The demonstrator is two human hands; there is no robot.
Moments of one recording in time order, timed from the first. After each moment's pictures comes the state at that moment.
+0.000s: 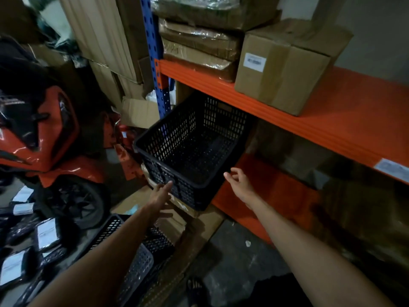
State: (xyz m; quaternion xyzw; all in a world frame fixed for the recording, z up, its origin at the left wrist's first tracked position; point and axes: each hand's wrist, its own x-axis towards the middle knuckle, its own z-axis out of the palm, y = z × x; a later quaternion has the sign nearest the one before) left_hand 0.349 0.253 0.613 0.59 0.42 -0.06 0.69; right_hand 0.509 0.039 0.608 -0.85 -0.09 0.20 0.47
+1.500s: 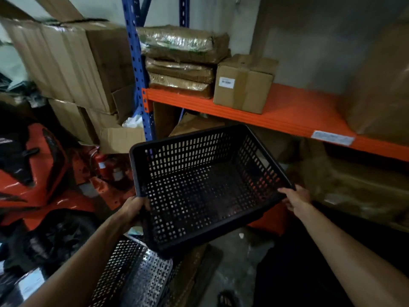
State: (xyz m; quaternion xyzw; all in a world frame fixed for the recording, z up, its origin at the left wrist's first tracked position) left_hand 0.197 0.374 0.653 0.66 0.33 -0.07 0.67; right_hand 0.315 -0.079 0.679 -0.79 0.29 0.00 0.55
